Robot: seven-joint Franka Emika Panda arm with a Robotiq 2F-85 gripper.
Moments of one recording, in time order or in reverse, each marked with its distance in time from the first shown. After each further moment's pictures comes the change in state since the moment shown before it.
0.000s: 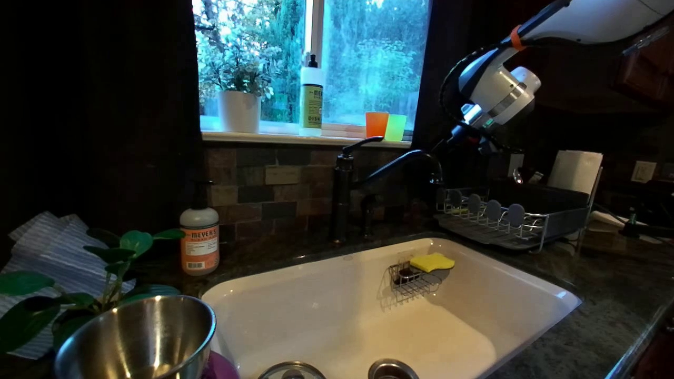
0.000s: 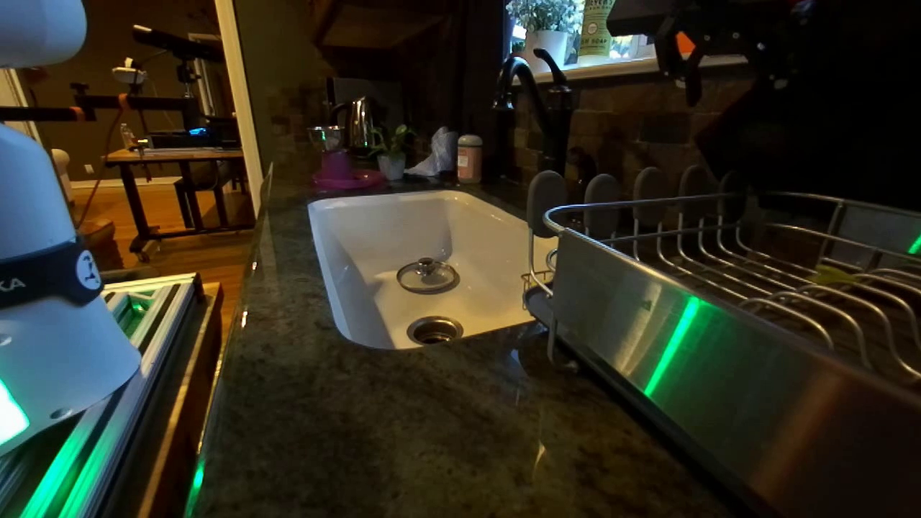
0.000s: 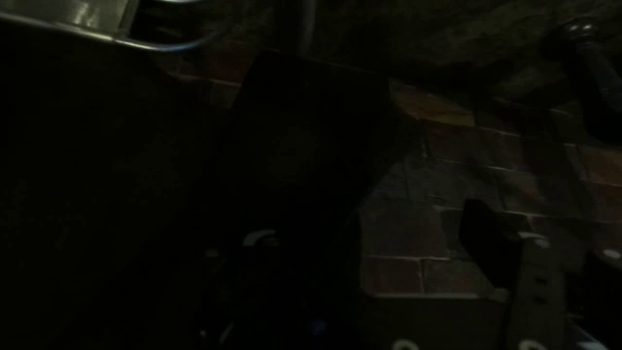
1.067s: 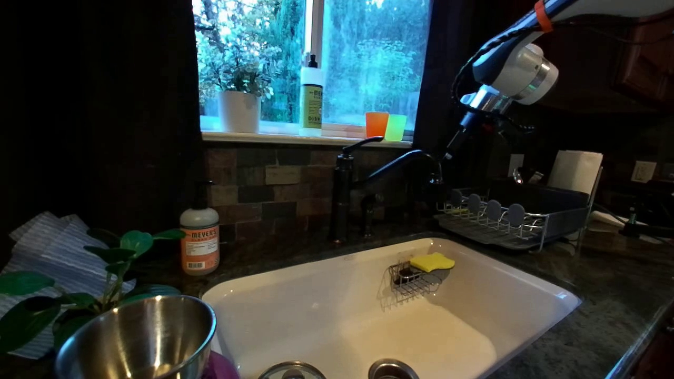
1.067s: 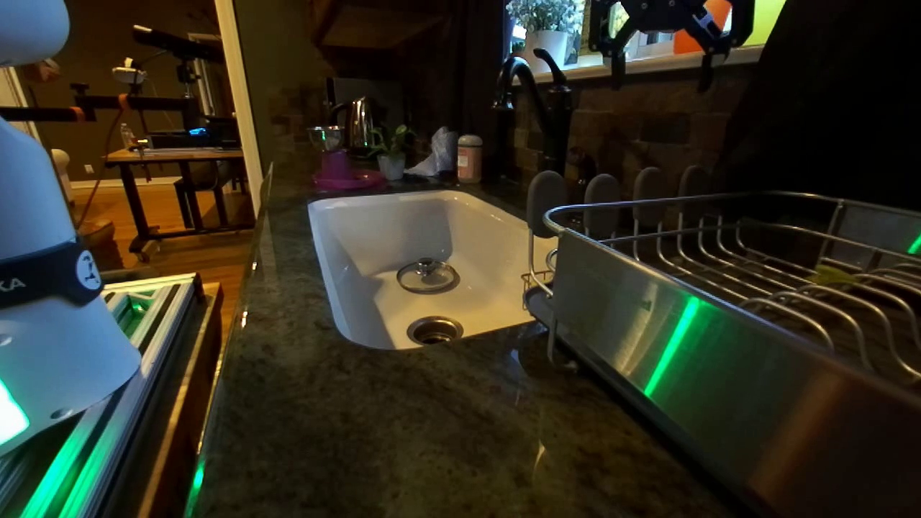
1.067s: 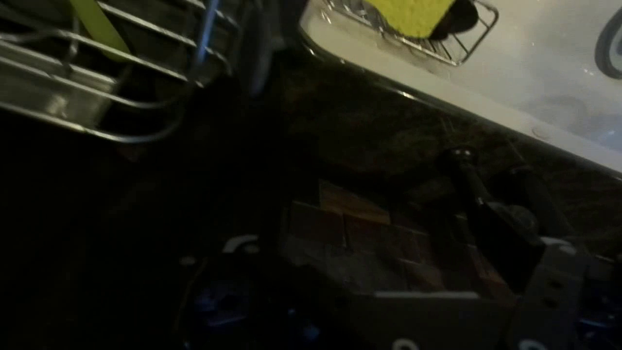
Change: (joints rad) arm 0.185 -0.160 -0.211 -0.093 -0.391 -0.266 0.251
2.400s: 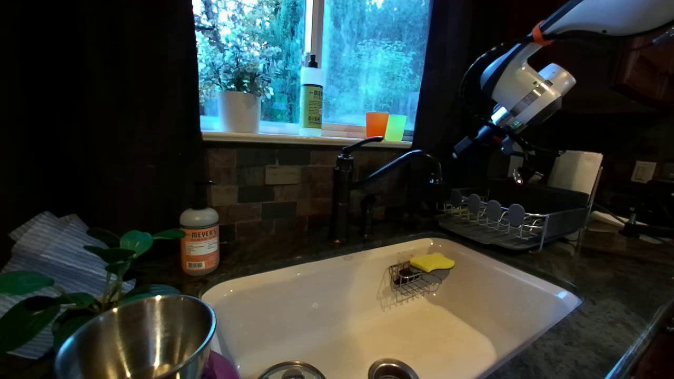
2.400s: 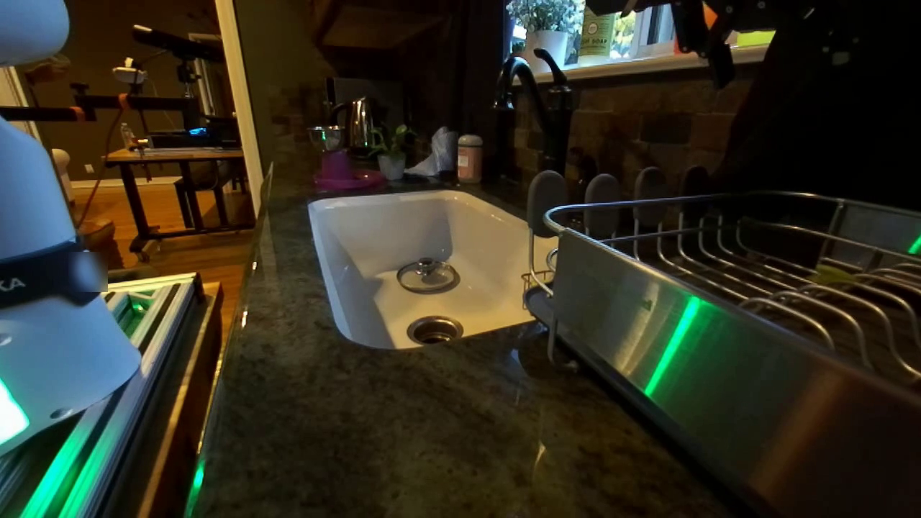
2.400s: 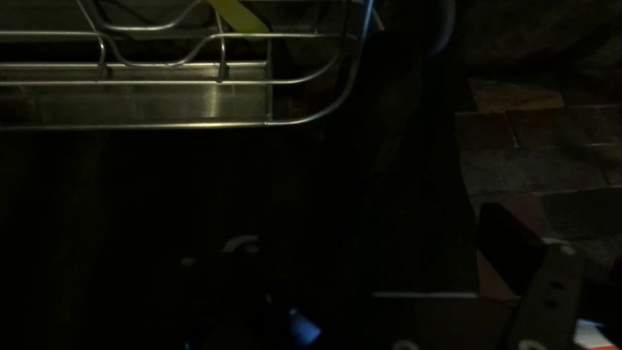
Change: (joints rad) arm 0.003 0.069 -0.058 -0.033 0.530 0.385 -0.191
